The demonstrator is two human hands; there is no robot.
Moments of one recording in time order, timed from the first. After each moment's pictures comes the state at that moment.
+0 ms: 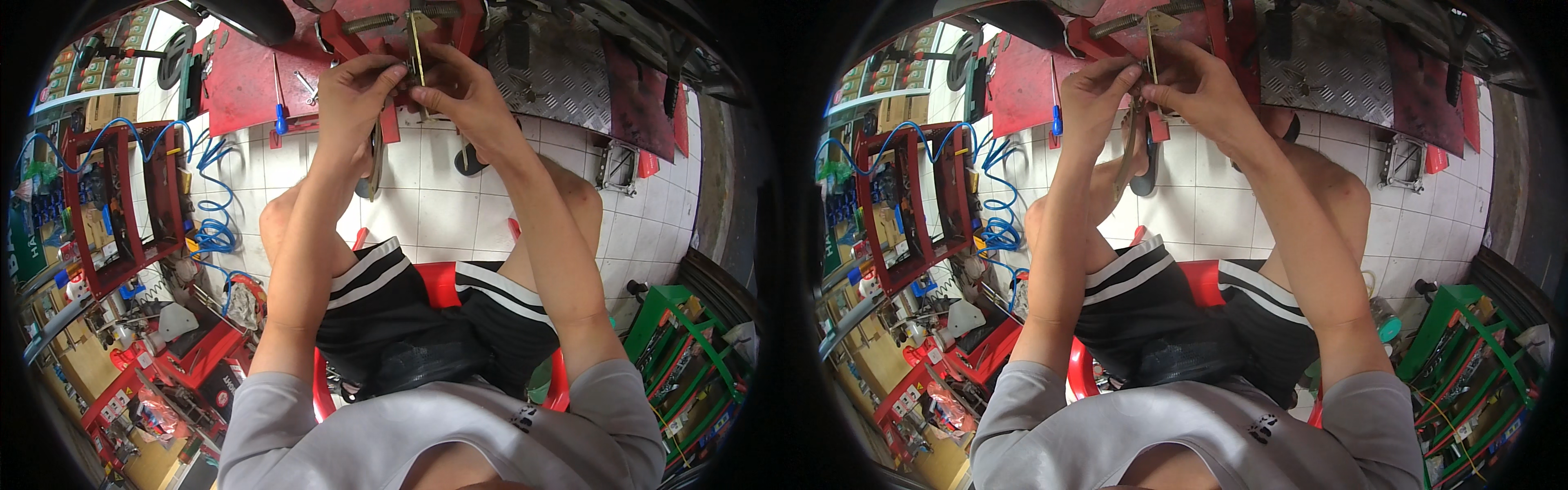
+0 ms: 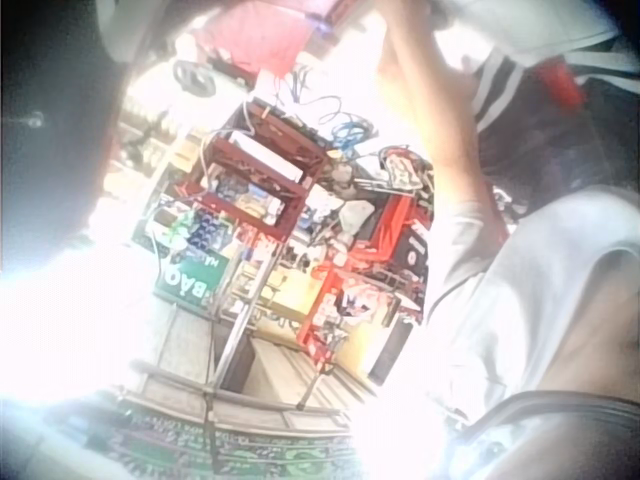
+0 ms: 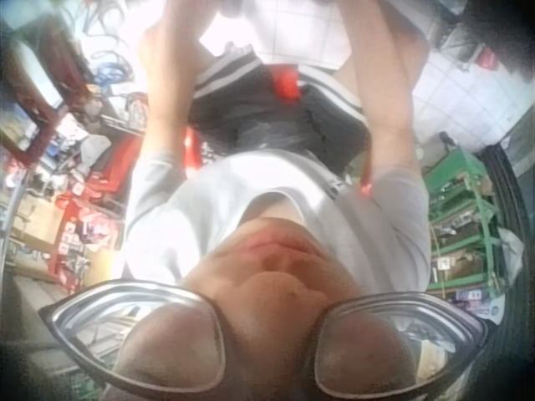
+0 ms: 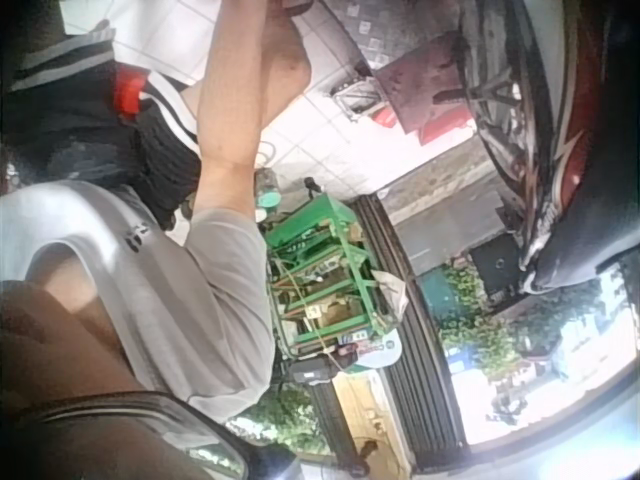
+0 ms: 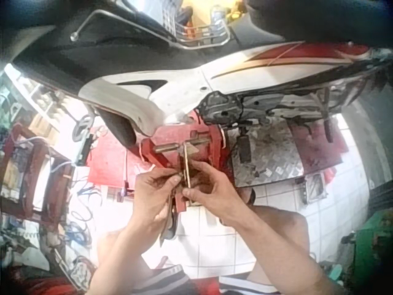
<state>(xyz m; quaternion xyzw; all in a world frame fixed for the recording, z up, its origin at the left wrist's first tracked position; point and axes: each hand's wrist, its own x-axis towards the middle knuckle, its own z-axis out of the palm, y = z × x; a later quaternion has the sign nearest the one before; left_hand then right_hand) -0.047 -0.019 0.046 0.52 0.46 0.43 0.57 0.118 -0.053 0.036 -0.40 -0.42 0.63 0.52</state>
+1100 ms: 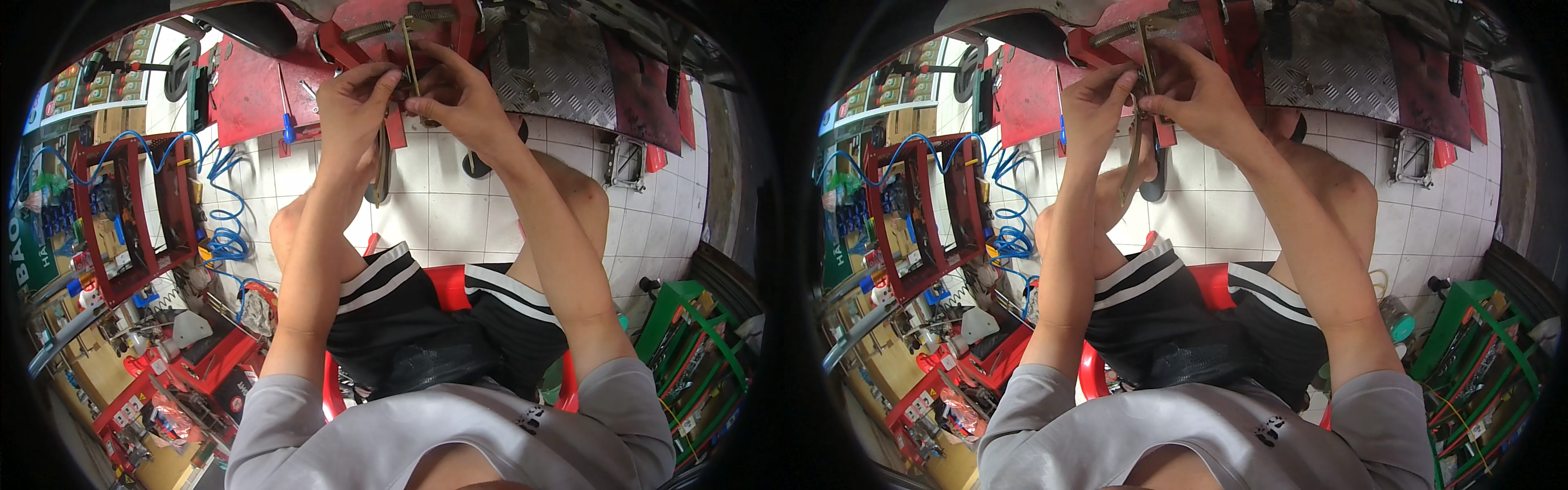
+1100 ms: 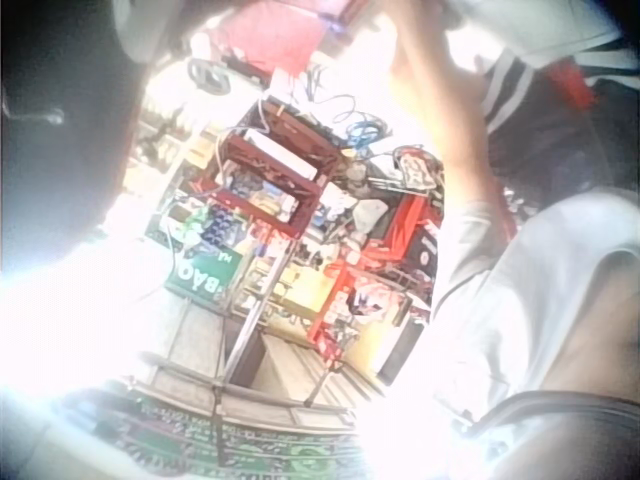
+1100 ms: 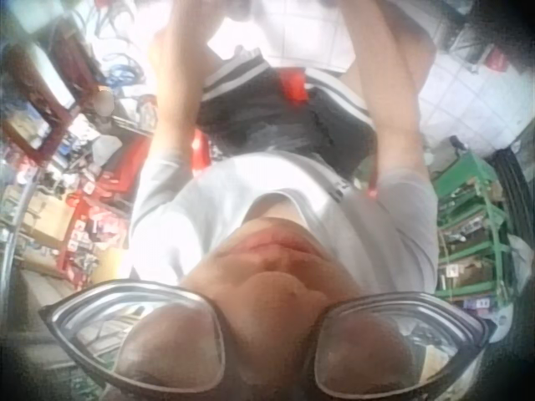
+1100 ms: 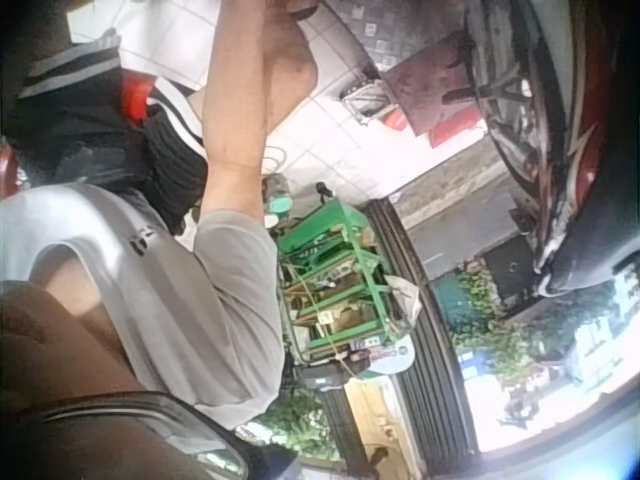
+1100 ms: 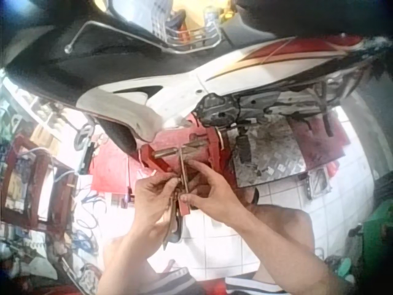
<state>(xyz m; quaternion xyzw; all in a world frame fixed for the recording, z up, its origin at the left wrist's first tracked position) -0.046 -0.017 0.044 0.54 0.45 0.44 0.56 0.115 -0.052 0.027 -0.43 -0.47 0.56 0.53</state>
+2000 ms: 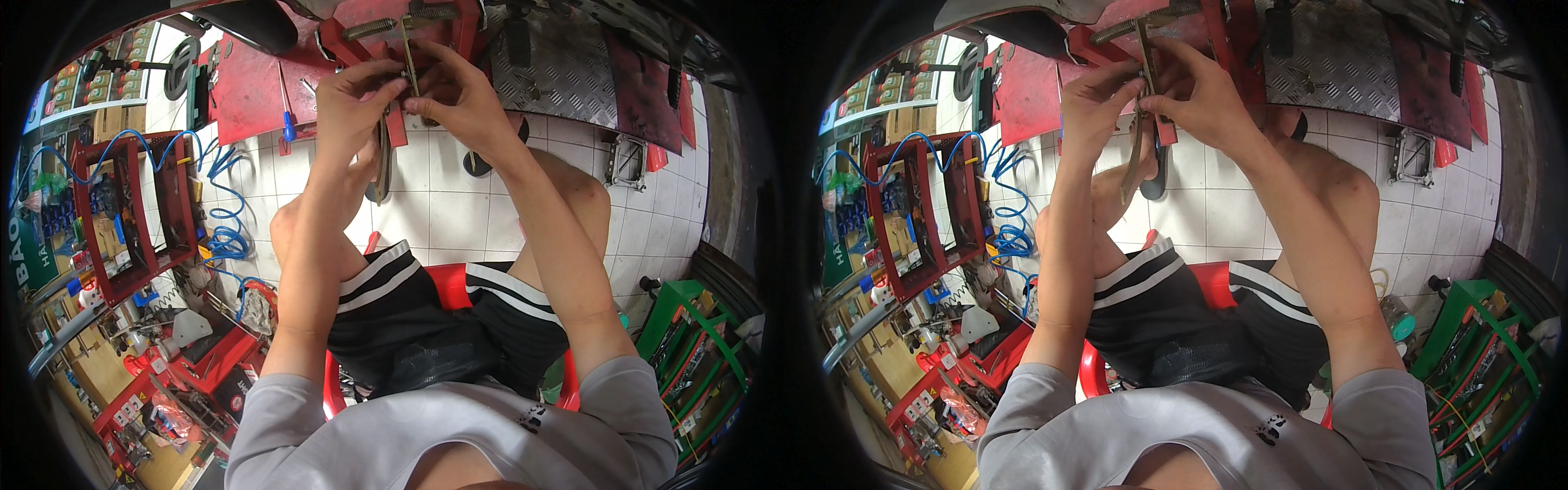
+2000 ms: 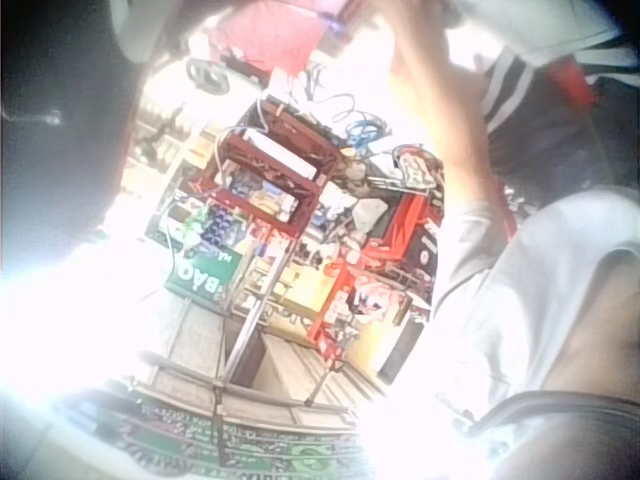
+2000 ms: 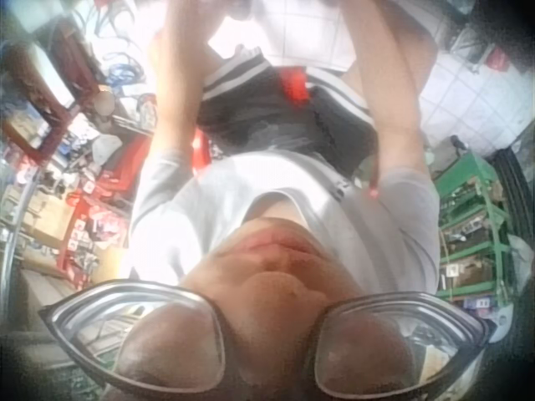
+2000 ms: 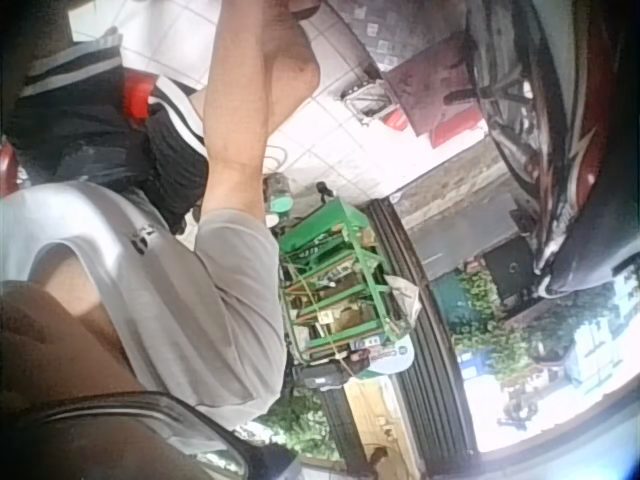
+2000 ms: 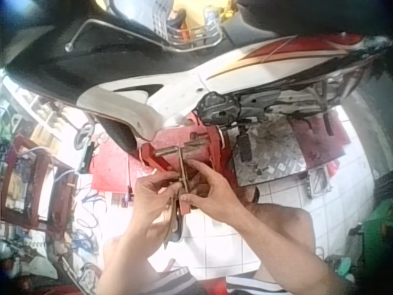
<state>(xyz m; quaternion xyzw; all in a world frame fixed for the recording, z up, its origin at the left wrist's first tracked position) -0.057 -0.010 0.038 0.61 0.48 0.39 0.50 0.114 -0.050 0.022 -0.45 -0.51 0.52 0.52</state>
